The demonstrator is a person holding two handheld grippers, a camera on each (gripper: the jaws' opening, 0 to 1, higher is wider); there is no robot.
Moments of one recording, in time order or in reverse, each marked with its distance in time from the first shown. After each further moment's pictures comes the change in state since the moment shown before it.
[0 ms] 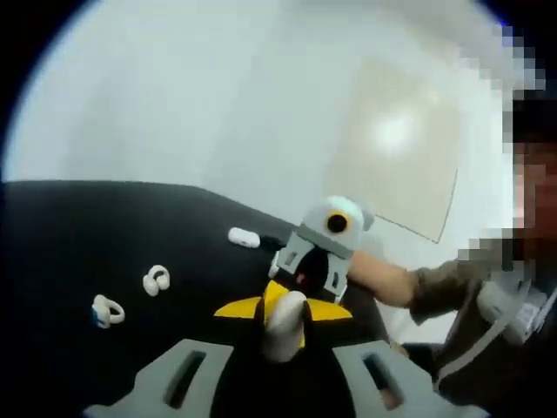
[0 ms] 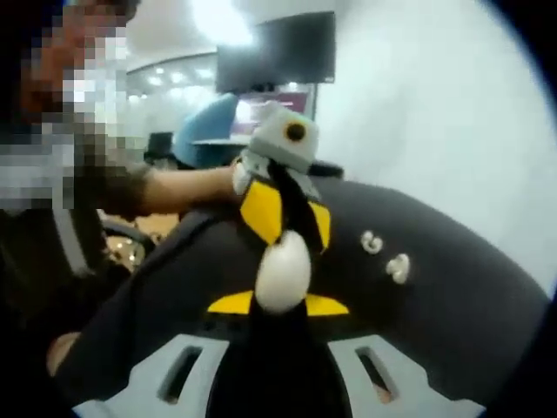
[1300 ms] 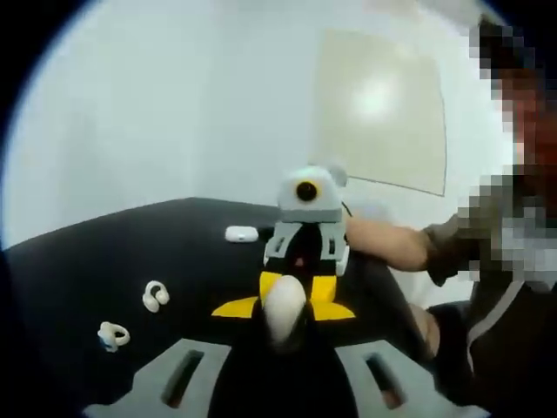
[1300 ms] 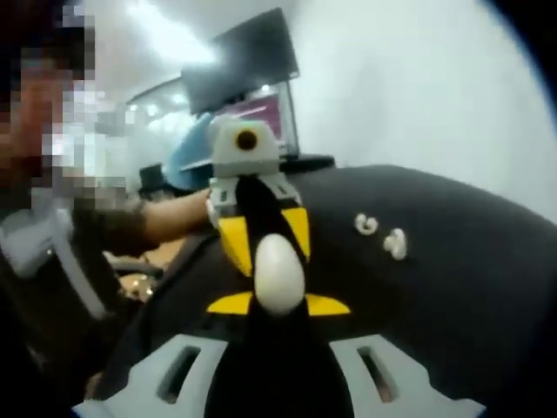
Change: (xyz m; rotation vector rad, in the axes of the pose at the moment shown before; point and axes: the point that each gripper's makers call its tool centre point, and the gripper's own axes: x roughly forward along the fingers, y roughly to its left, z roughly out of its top) left arm 0.005 0.007 0.001 0.156 0.017 0.048; right arm -0.001 -0.006 0.001 0.189 -0.020 -0.014
